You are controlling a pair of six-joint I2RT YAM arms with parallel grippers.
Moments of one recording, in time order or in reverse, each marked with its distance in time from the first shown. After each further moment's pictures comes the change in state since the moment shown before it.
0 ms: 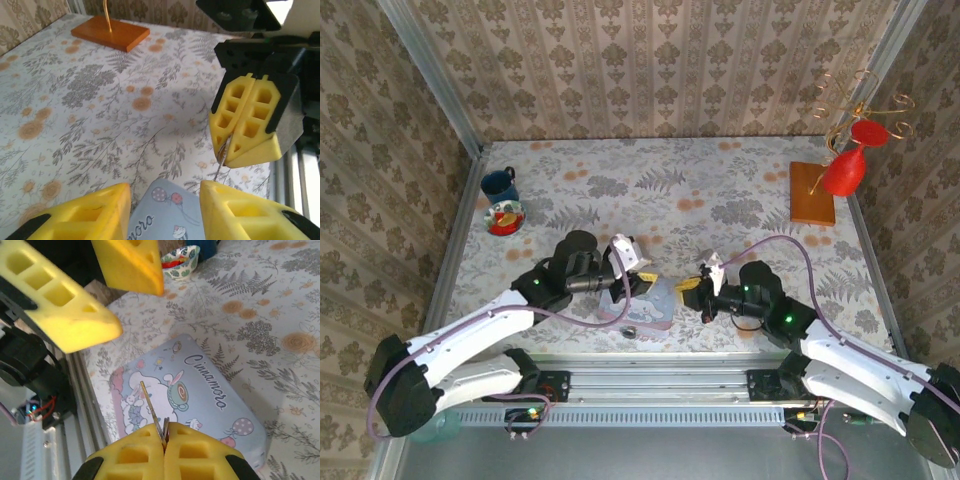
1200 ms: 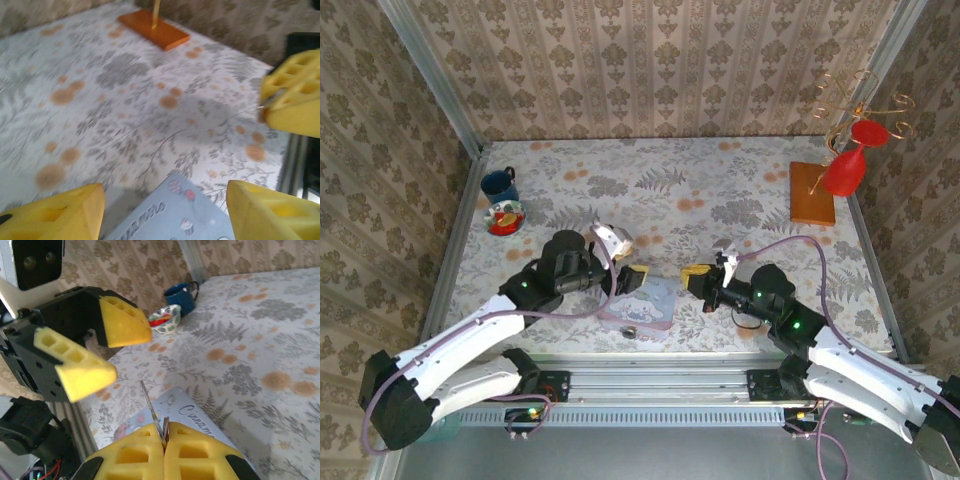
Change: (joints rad) left arm 0.051 -0.063 0.028 -0.120 -0.153 -0.244; right arm 0.021 -0.093 -0.005 0.058 0.187 0.152
